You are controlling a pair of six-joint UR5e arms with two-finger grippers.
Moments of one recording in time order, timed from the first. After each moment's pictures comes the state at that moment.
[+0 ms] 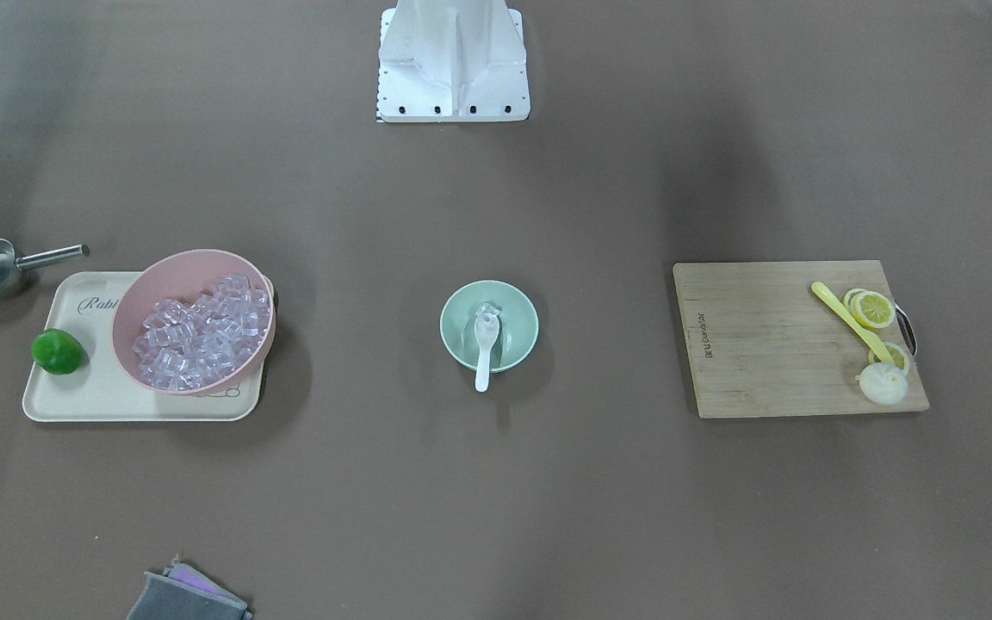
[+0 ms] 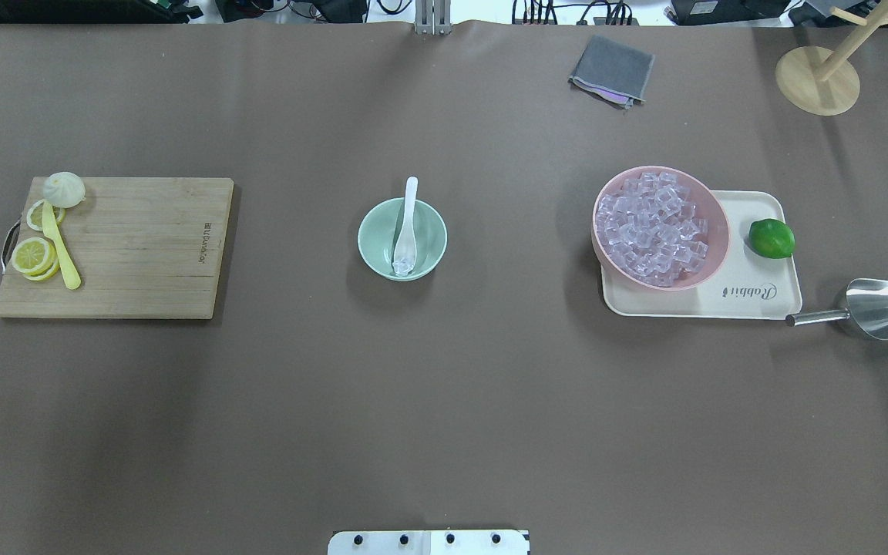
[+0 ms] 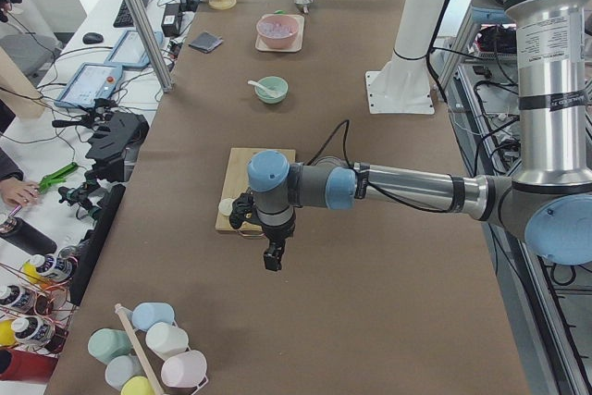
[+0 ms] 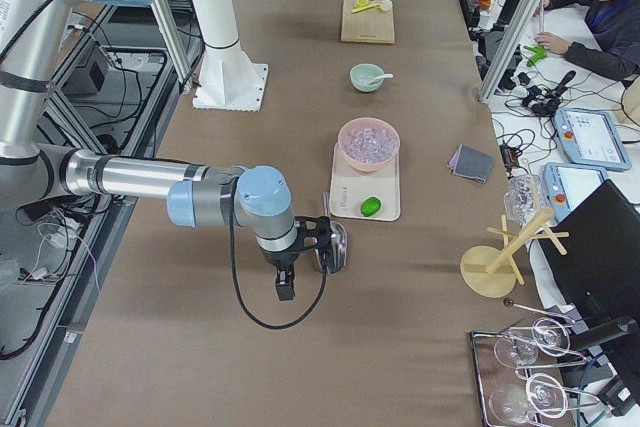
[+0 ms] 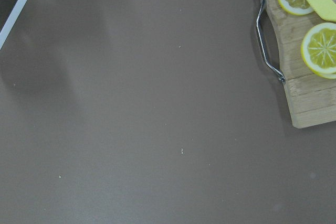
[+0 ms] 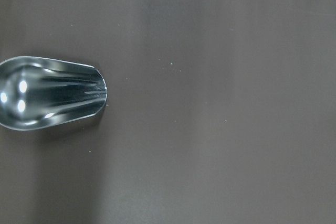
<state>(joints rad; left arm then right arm) -1.46 -1.42 -1.80 -1.51 -2.27 0.14 1.65 -2.00 1.94 -1.46 2.27 -0.11</state>
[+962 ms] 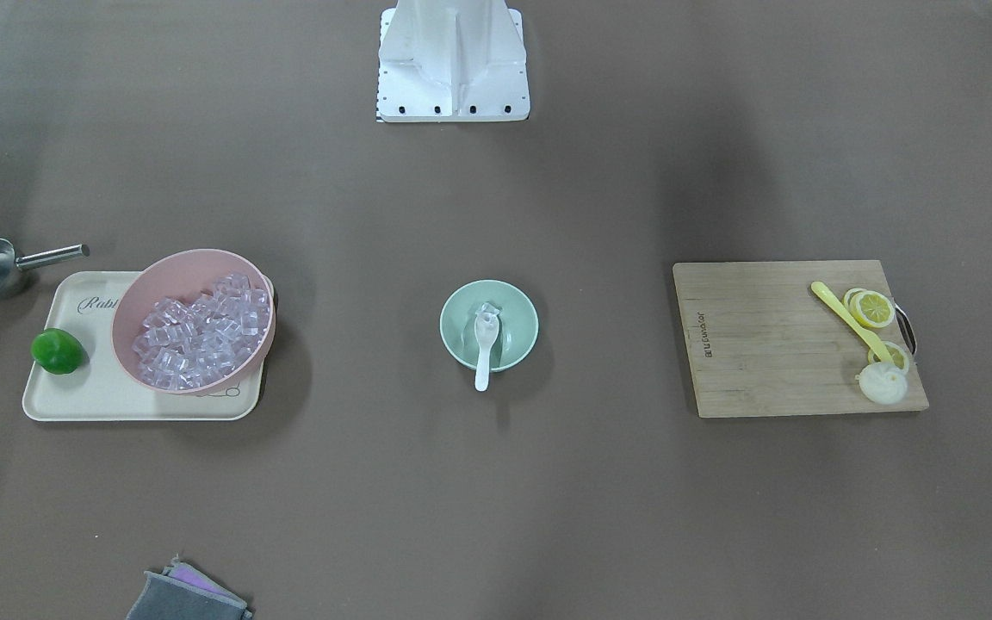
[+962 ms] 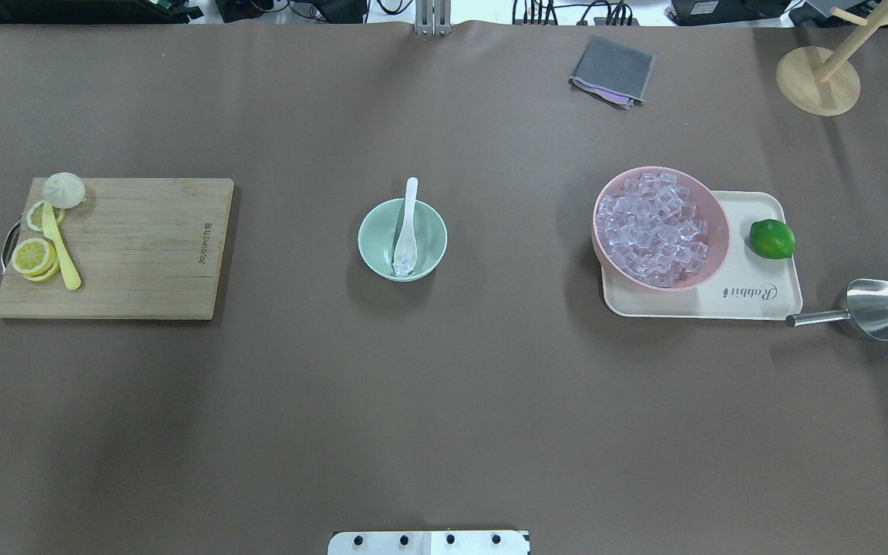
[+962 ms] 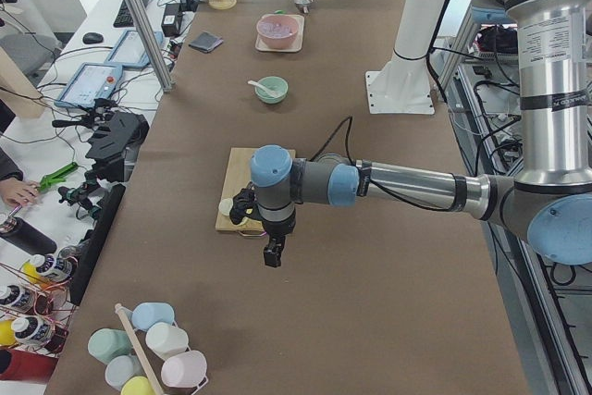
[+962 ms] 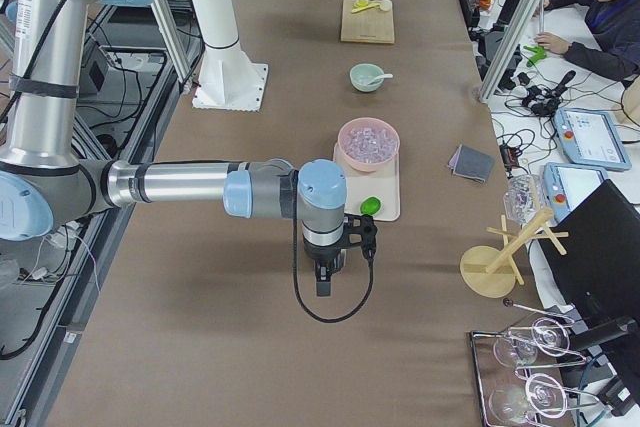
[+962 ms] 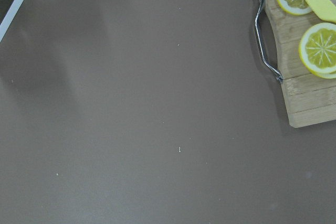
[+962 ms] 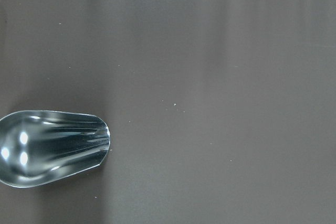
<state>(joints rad) -1.47 -1.42 -1.84 -1.52 -2.26 0.14 1.58 -1.76 1.84 -1.65 2.25 -0.07</state>
